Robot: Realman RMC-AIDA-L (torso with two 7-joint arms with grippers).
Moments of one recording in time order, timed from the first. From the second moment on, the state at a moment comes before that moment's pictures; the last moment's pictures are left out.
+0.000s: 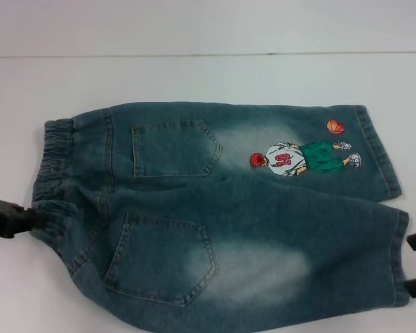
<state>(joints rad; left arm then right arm) -0.49 -2.09 0.52 1.10 2.60 1.69 -1.92 0.41 2.04 -0.65 -1.19 -2.45 -1.99 1.67</state>
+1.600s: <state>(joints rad) -0.47 -2.11 0.51 1.10 2.58 1.64 -1.89 0.53 2.08 -0.88 -1.06 -2.69 -1.92 1.88</state>
